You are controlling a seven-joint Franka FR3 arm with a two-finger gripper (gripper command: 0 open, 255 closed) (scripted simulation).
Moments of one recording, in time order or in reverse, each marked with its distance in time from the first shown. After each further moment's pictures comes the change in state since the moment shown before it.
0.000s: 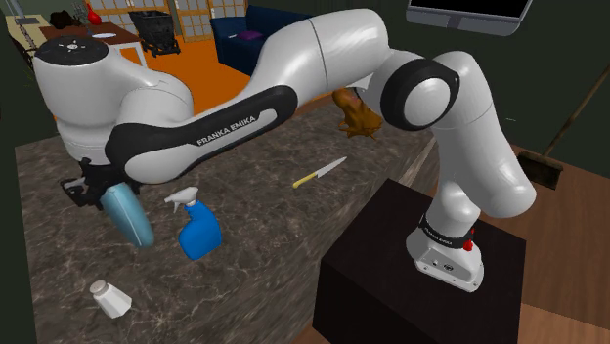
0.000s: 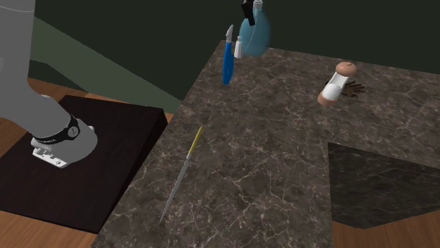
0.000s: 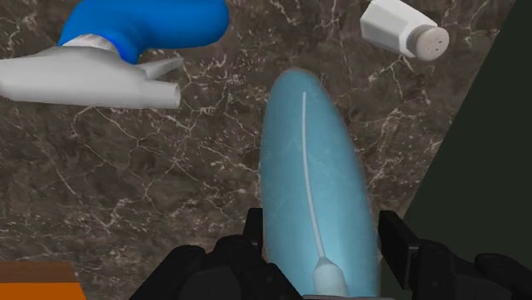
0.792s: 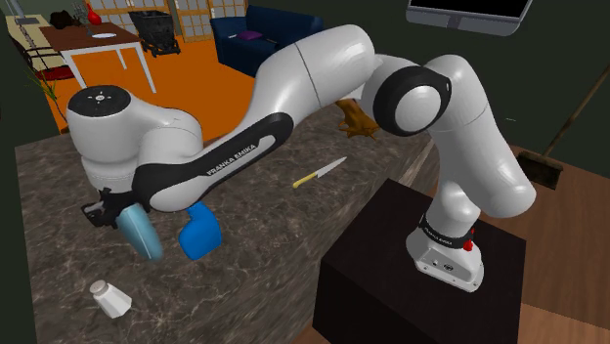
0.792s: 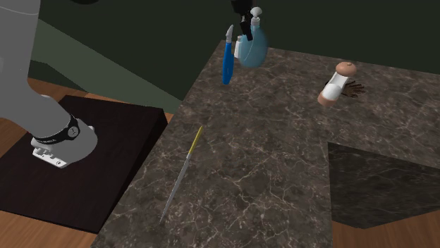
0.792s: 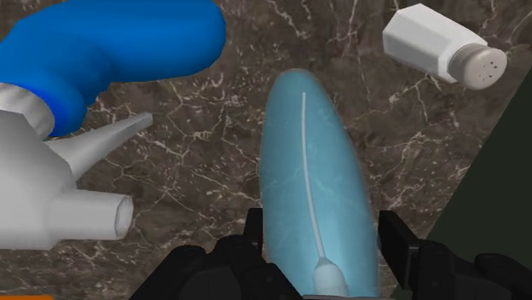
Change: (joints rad) arm -0.001 0.037 -0.016 -0.097 -0.028 0.130 0.044
